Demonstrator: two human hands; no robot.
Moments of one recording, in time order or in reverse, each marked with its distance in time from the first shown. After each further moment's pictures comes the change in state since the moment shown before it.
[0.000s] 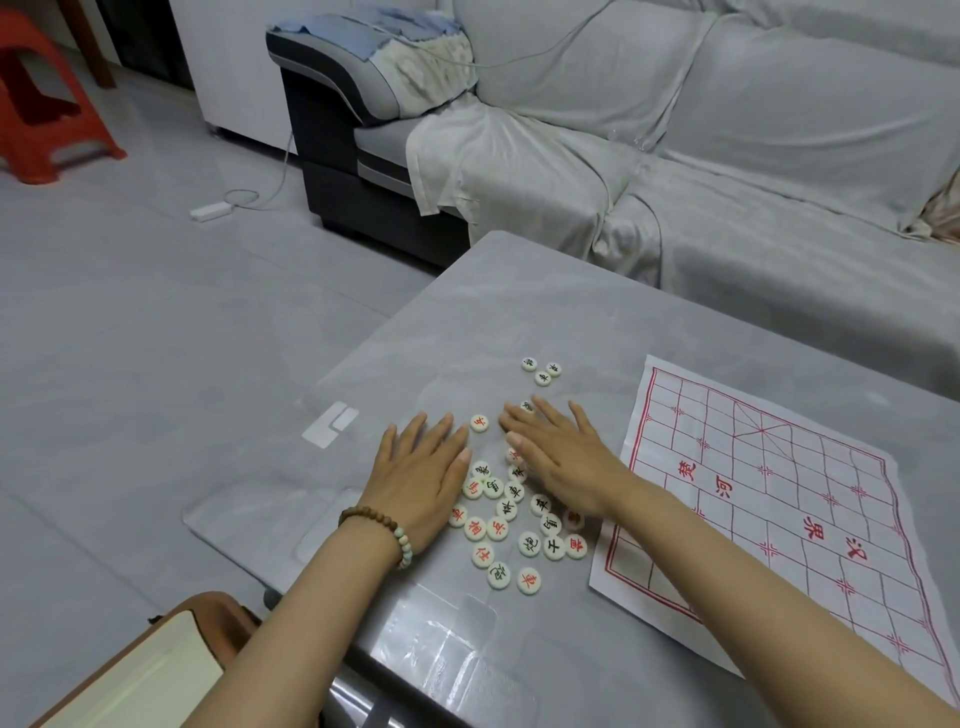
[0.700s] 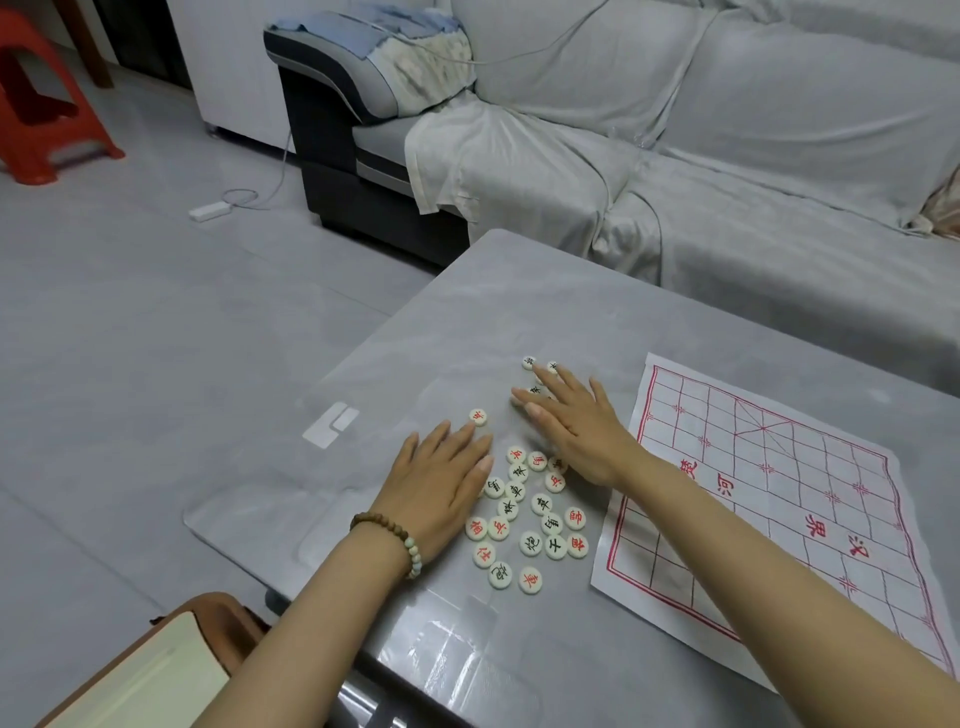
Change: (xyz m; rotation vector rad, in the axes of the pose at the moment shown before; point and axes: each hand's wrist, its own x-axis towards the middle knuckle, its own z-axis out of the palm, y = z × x) left_hand -0.003 0.008 0.003 -0.073 -0.018 0.112; right_hand 0.015 0.022 -0.011 0.017 0.137 0.029
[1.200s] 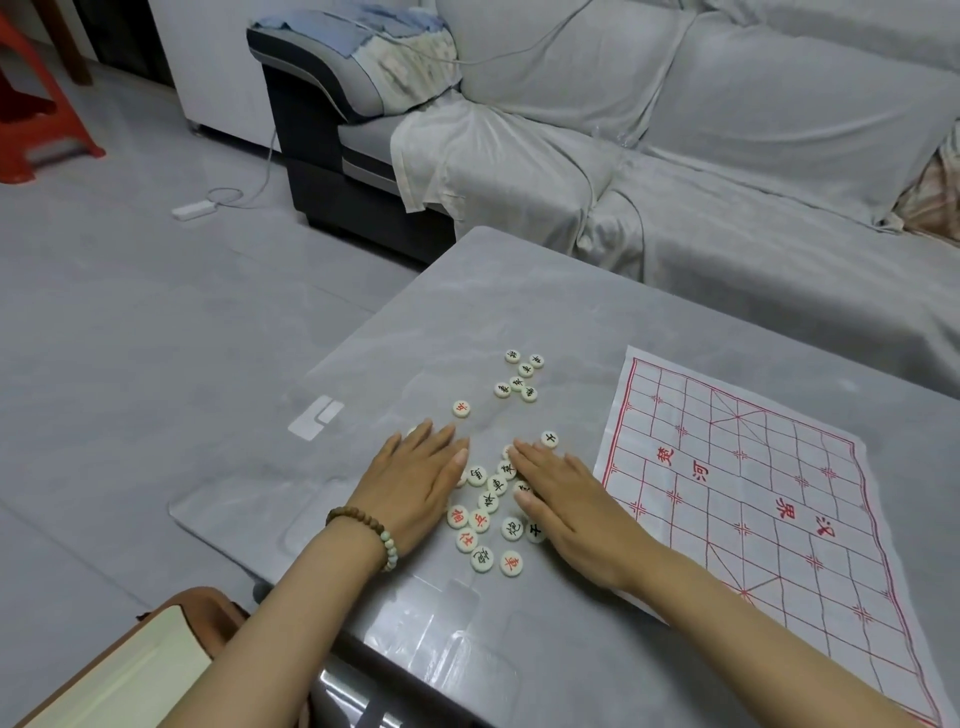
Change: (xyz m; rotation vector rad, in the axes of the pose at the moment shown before) left_hand -0.008 -0.002 -0.001 0.000 -0.019 -0.004; right_hand -0.084 -0.022 0.026 0.090 -0.121 -0.037
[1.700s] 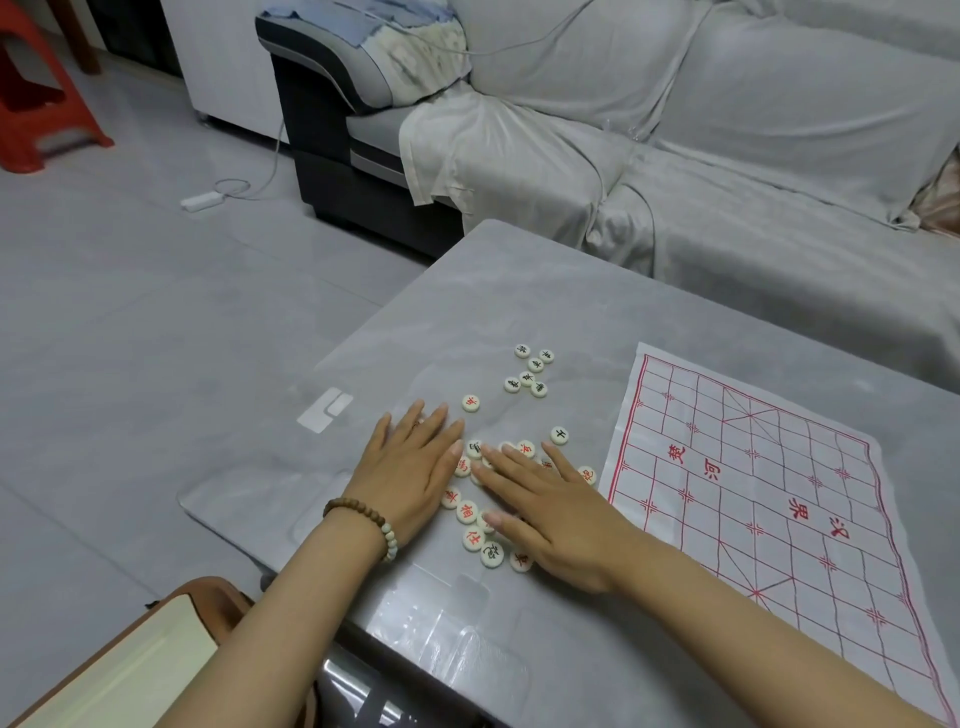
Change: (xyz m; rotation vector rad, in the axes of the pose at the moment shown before) left_hand 0.002 -0.010 -0.002 0.089 0.054 -0.044; right_hand 0.008 -0.028 -0.002 -0.210 -0.097 -0.146
